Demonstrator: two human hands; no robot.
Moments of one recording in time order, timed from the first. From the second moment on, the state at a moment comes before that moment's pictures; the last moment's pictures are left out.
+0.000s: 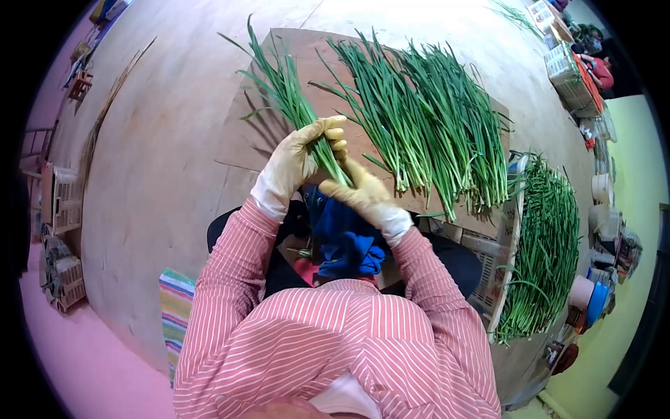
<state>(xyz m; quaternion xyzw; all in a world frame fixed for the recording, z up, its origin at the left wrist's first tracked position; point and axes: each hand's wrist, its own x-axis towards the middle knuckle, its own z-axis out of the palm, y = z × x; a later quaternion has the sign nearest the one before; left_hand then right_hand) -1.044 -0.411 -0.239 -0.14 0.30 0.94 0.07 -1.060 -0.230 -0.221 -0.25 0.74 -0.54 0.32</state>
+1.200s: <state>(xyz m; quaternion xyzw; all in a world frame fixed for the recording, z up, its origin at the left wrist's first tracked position) -0.989 -0.342 -0.271 -0.25 0.30 0.91 0.15 -1.000 -0.194 -0.266 0.03 0.55 -0.62 0.56</state>
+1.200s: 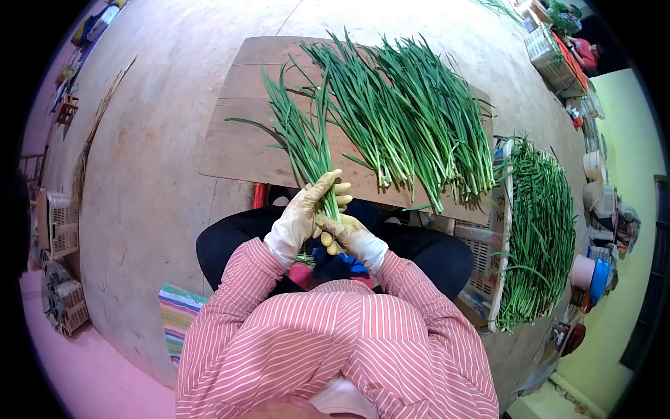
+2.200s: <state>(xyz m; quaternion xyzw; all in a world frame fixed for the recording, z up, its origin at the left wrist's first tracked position) -0.994 -0.329 -0.258 -0.12 0.36 0.89 0.25 -1.128 -0.190 -0.204 0.01 0.69 -0.68 0.25</state>
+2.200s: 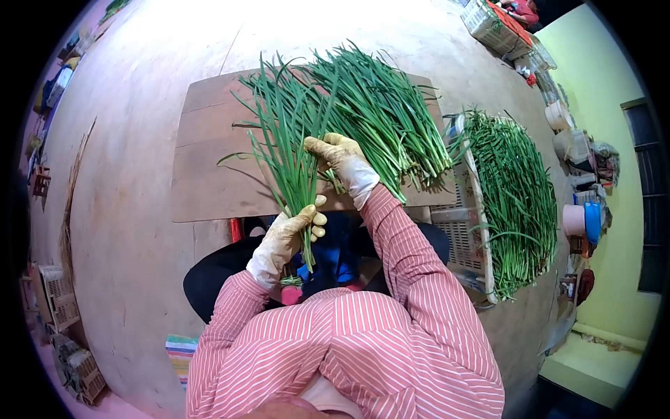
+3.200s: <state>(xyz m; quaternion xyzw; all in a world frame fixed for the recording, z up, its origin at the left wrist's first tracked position) -0.992 -0.334 -0.247 -0.16 0.43 0.87 0.20 -1.140 -0.134 -0.196 0.04 0.71 -0.68 0.19</state>
